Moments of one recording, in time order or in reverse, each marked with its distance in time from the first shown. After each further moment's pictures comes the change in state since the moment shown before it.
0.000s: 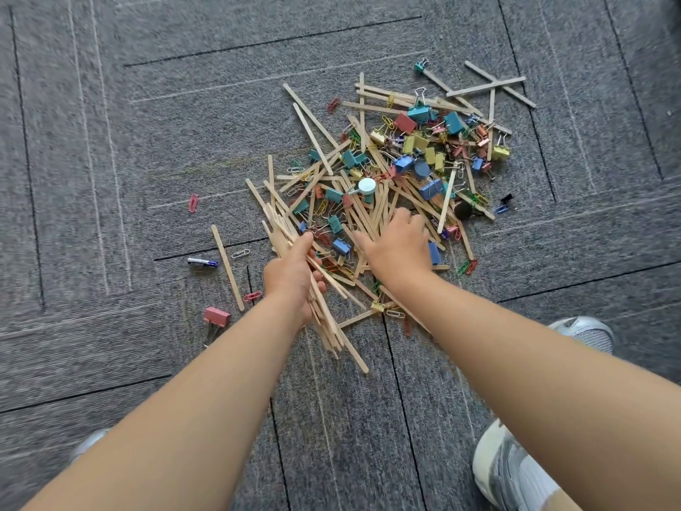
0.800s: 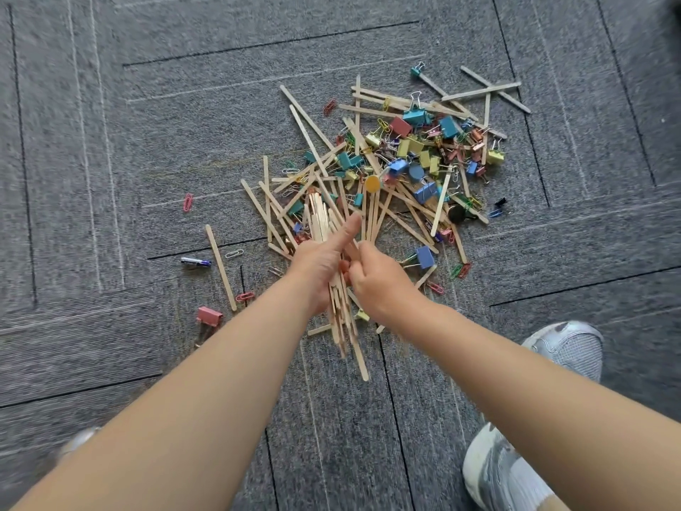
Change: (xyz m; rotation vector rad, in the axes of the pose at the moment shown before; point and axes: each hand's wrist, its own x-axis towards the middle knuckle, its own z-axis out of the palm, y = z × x) left_hand -0.016 0.010 0.035 0.147 -0.315 -0.083; right_hand -0.046 0.008 -0.012 0.421 -0.370 -0.286
